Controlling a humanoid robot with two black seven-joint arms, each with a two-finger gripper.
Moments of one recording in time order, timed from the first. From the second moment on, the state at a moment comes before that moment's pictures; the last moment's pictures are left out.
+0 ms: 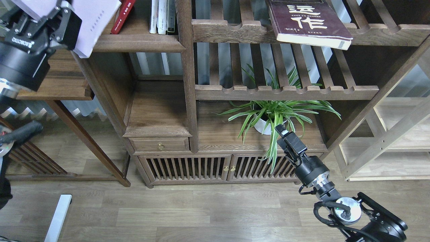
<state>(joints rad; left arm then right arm) -0.35 0.32 -1.51 -1.72 0.90 -0.05 0.06 0.12 -0.30 0.93 1.02 0.24 0.58 0.06</state>
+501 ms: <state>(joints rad) -0.61 0.30 -1.21 -1.61 1.07 0.36 0.08 0.09 -0.41 0.93 1.02 0.24 0.58 0.06</state>
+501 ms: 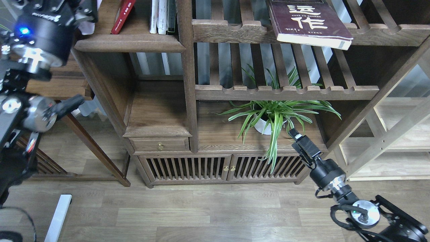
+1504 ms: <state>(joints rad) -0.99 0.23 -0.92 -1.04 0.85 0.41 -0.14 0.03 -0.45 0.94 1.02 0.25 0.58 0.06</state>
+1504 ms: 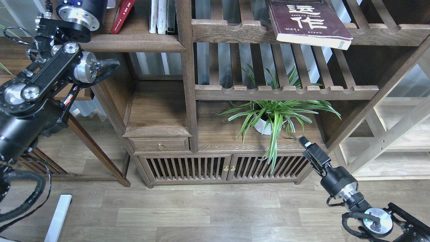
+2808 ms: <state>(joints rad) -1.13 0.23 -0.73 -0.68 0.68 0.21 -0.25 0.00 -0.47 0.93 1.02 0.24 0.58 0.06</state>
